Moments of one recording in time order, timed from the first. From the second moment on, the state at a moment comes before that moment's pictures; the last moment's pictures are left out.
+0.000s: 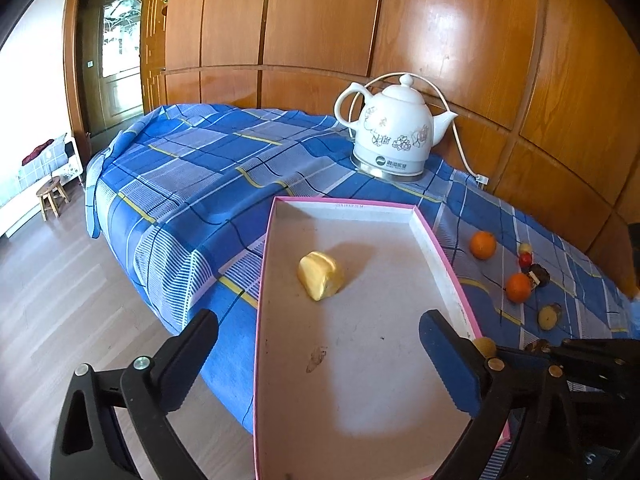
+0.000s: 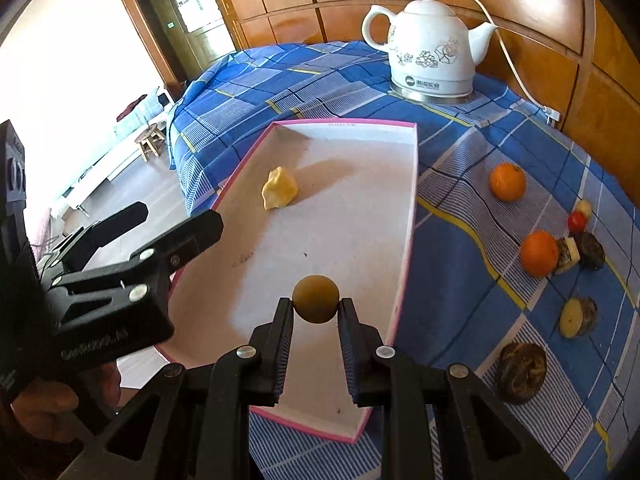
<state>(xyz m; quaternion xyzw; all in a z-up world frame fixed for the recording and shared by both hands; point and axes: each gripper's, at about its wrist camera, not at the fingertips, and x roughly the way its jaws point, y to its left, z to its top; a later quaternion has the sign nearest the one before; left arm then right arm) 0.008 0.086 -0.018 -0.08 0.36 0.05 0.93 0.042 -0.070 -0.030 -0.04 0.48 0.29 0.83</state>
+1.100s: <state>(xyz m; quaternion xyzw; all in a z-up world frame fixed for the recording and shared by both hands) 0.000 0.075 -0.010 -0.07 0.35 0.02 0.93 0.047 -0.156 -0.038 0.01 0.49 0.19 0.85</state>
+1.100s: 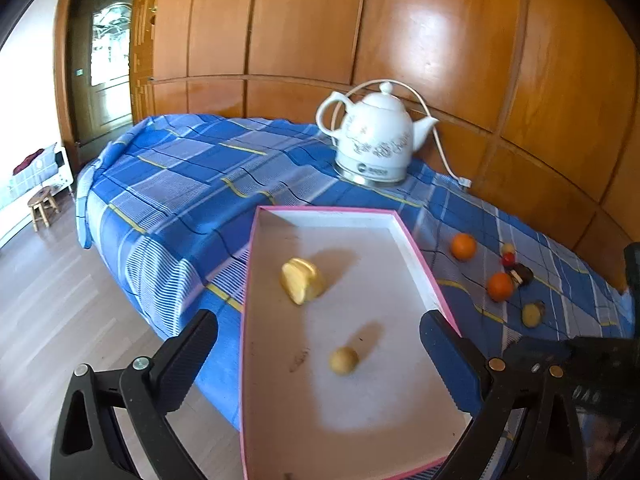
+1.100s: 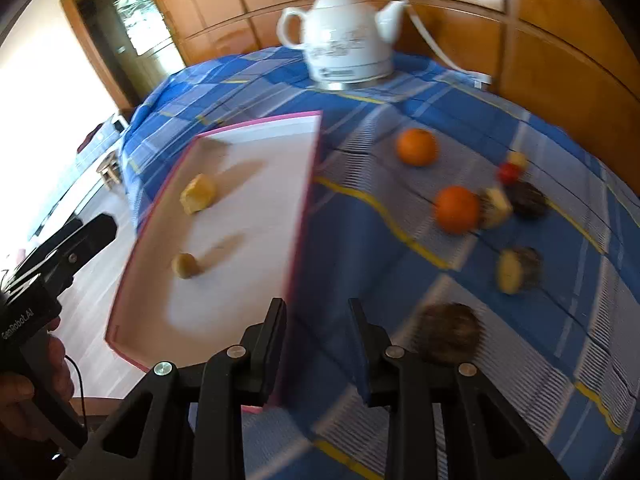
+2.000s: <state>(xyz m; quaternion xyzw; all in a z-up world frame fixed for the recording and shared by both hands) 0.021 -0.062 -0.014 0.04 0.40 -0.20 0.90 0.052 -0.386 -0.045 0.11 0.49 -0.01 0.86</state>
